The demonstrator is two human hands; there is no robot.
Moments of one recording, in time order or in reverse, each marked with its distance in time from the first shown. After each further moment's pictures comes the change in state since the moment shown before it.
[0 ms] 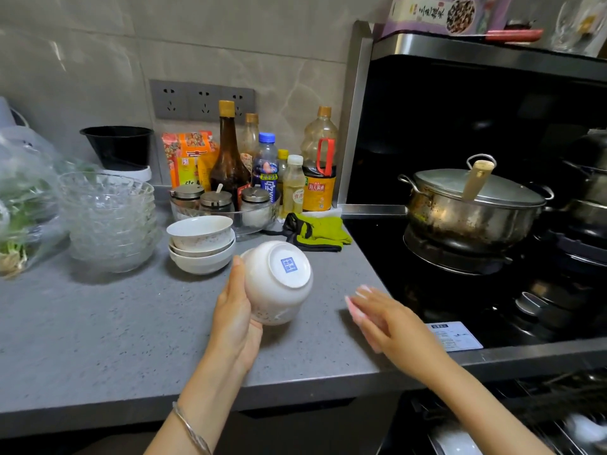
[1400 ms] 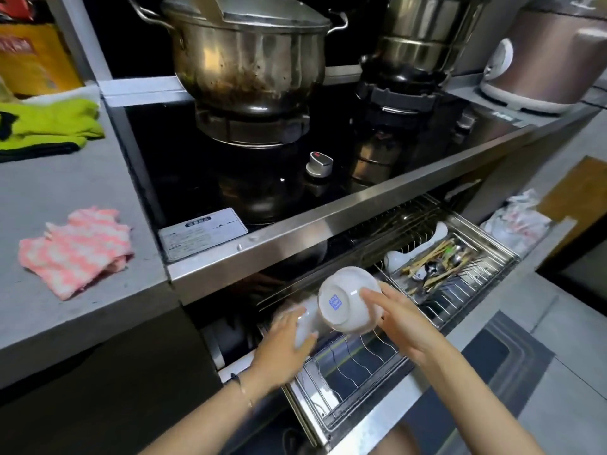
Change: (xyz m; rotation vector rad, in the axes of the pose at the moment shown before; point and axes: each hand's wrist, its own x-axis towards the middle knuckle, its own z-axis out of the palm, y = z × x) left_hand -0.111 -0.392 0.068 1.365 -1.033 -0.130; right_hand -0.258 0.213 -0.057 1.012 0.302 1.090
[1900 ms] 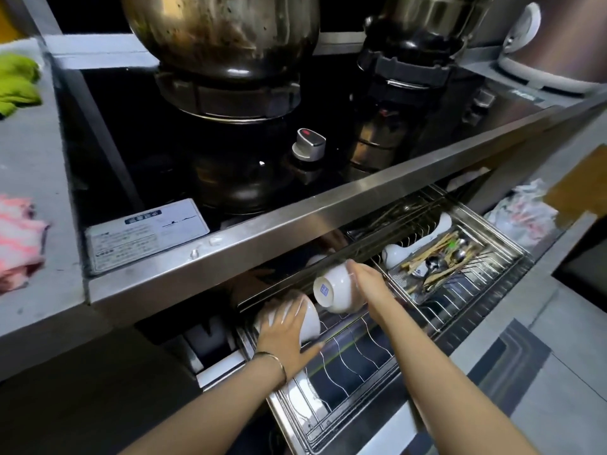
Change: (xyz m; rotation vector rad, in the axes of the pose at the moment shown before) left_hand 0.063 -0.026 0.049 0.610 -0.095 -0.002; right_hand 0.122 0.020 -0.005 -0.134 0.304 0.140
